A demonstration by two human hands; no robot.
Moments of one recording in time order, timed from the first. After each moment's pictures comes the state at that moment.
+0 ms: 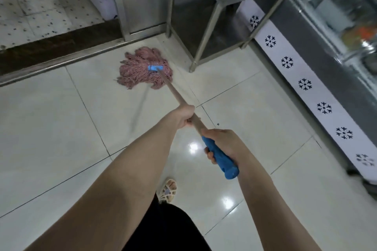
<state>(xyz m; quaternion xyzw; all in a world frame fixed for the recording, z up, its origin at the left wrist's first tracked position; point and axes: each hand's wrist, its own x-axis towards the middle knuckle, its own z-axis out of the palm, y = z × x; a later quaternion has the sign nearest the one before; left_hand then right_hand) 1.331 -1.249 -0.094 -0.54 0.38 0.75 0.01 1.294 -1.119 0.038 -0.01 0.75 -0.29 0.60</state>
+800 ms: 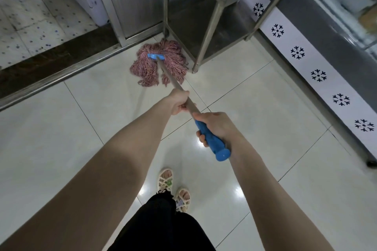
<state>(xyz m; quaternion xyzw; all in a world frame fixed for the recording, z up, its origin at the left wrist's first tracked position) 1.284 -1.384 -0.097 -0.55 0.40 0.73 -0.01 1.249 -1.253 0.014 0.01 0.72 -0.35 0.60</state>
